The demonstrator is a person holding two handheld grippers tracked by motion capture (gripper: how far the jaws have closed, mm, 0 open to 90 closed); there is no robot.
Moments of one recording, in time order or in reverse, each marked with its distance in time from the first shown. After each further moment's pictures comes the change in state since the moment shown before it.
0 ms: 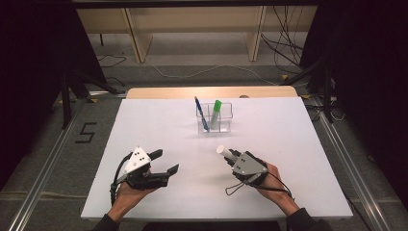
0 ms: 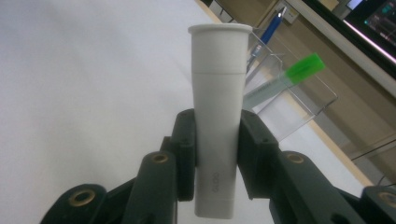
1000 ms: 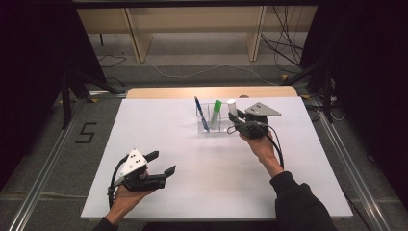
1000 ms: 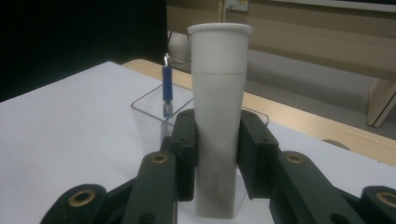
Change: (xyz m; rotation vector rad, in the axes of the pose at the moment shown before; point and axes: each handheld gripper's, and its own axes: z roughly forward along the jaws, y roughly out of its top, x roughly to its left) left arm 0.003 -0.006 -0.006 -0.013 0.029 -0.020; right arm -0.105 0.020 0.059 -0.096 -0.040 0.555
